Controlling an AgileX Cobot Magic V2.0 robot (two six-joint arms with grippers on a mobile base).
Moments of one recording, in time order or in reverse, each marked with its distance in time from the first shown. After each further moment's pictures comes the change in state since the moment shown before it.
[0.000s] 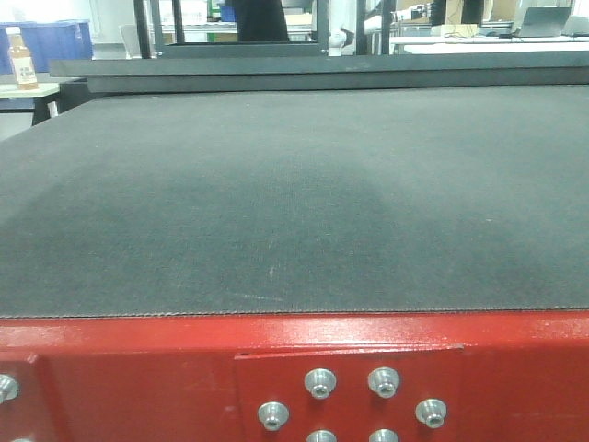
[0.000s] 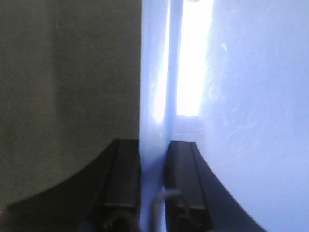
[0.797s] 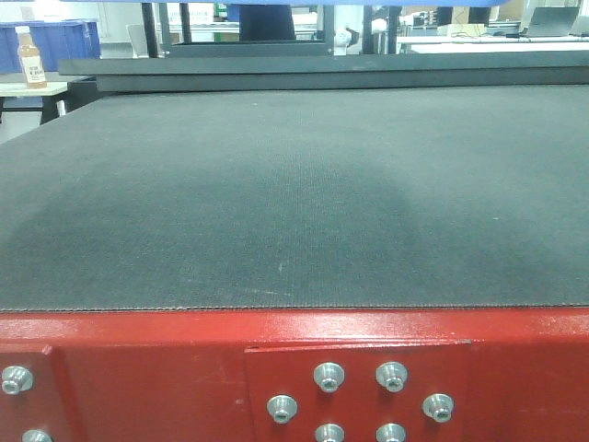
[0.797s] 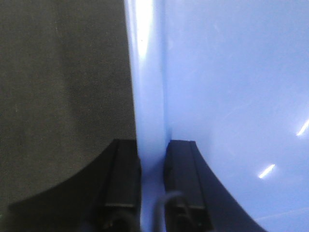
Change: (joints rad) left arm -0.139 0.000 0.000 0.108 -0.010 -0.018; right arm -0.002 0.062 0.004 -0.091 0.035 0.004
